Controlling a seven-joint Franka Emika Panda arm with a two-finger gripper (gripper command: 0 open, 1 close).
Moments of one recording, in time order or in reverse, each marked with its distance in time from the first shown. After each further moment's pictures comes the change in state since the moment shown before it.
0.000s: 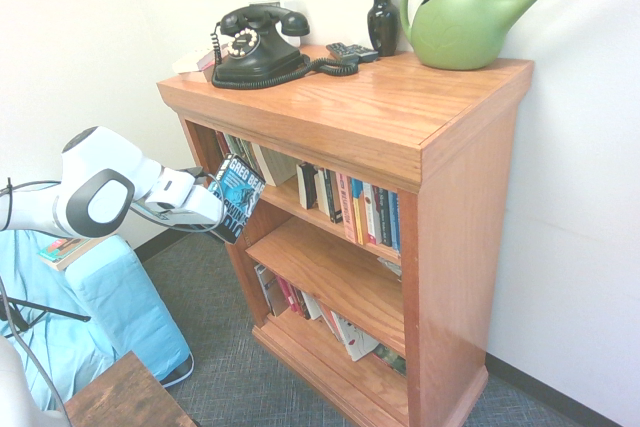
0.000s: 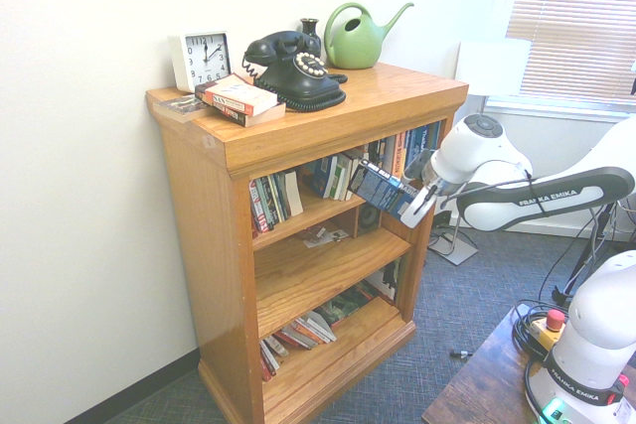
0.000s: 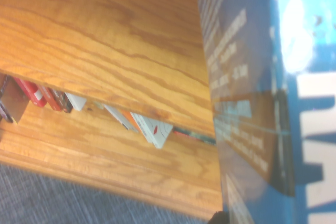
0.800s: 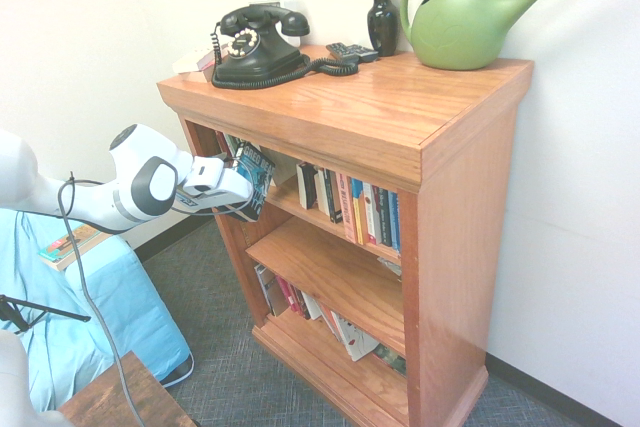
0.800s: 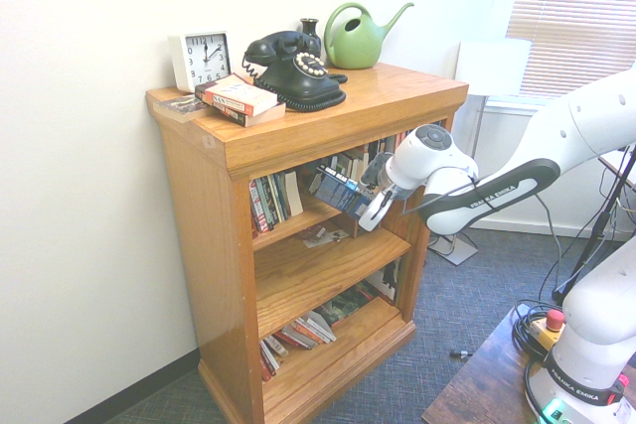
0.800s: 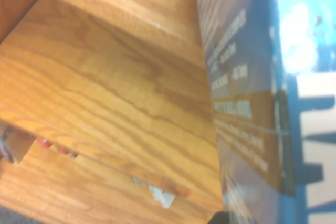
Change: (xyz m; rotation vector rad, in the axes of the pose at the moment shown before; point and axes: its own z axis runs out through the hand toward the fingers) arm 0.027 -0.075 0.058 0.060 0.055 -0.105
